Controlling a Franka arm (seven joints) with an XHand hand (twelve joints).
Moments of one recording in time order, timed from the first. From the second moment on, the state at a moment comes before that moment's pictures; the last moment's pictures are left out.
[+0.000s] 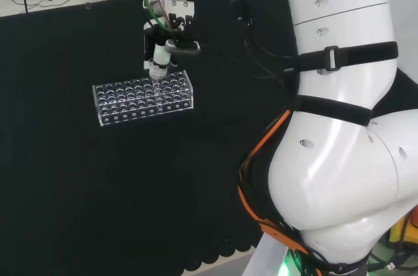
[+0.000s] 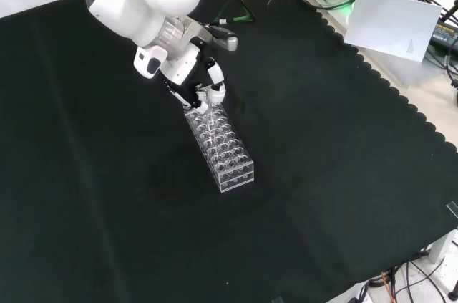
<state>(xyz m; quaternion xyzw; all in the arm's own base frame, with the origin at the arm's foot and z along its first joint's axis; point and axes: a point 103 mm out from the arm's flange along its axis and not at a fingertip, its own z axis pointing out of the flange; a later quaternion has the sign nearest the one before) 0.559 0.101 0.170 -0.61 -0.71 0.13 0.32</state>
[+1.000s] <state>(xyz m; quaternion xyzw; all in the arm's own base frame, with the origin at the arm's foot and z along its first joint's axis) 0.557 0.084 0.208 -0.59 -0.73 0.06 0.34</state>
